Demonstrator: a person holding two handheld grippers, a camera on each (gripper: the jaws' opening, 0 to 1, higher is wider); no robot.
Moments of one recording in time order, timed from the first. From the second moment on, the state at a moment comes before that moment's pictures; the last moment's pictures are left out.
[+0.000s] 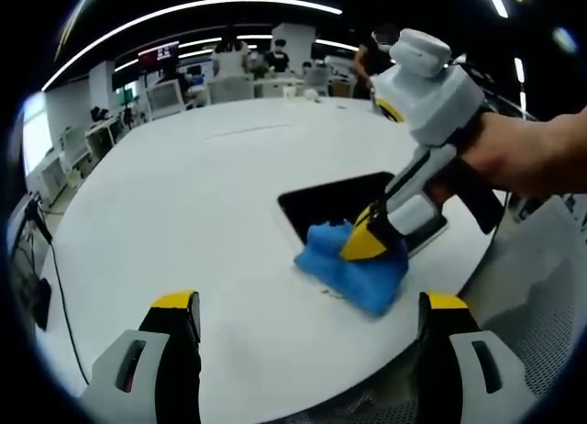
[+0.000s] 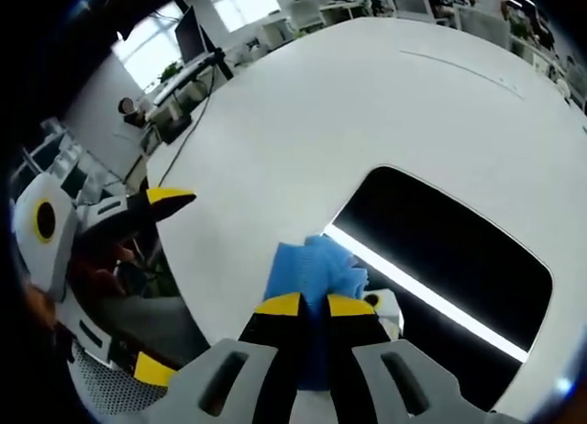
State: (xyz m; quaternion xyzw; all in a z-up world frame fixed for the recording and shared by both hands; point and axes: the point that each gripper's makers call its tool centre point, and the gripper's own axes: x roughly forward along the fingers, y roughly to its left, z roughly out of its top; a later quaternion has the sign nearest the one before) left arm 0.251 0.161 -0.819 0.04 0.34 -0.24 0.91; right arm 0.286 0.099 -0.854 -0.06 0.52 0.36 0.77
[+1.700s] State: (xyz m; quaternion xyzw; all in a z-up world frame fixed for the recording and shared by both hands) left arm 0.254 0.164 -0.820 0.04 0.34 -0.24 0.91; right arm 0.345 0.101 -0.854 -0.09 0.52 0.37 0.77
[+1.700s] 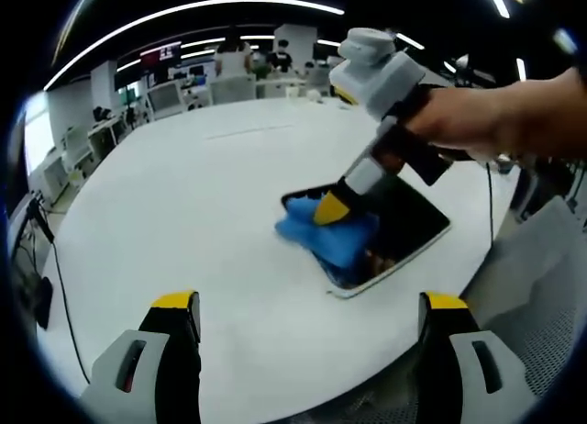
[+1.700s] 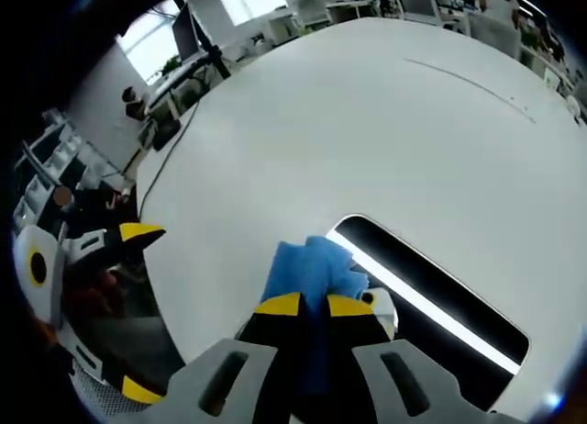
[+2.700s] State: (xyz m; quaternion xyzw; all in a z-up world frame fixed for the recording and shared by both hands) left arm 0.254 0.166 -0.821 0.04 0.34 -0.23 0.91; right arm 0.390 0.104 -0.860 -0.10 0.51 0.37 0.77
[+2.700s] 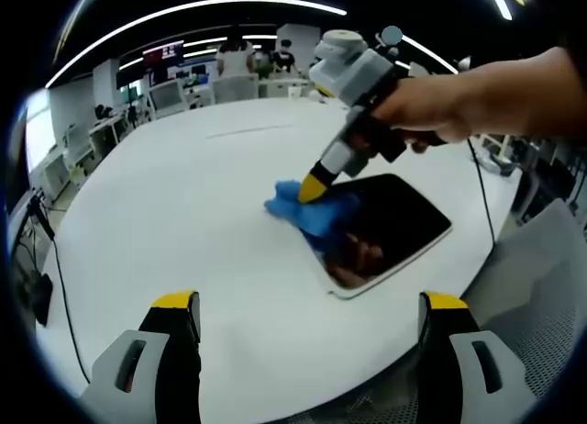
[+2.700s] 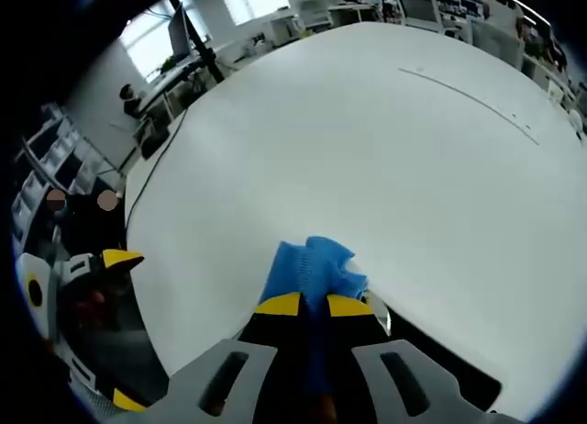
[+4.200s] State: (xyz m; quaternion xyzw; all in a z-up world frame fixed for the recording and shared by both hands) left arm 0.253 0.166 -0.819 0.04 0.34 -0.23 0.91; right arm 0.392 0.091 -0.860 -0.11 0.51 0.38 0.77
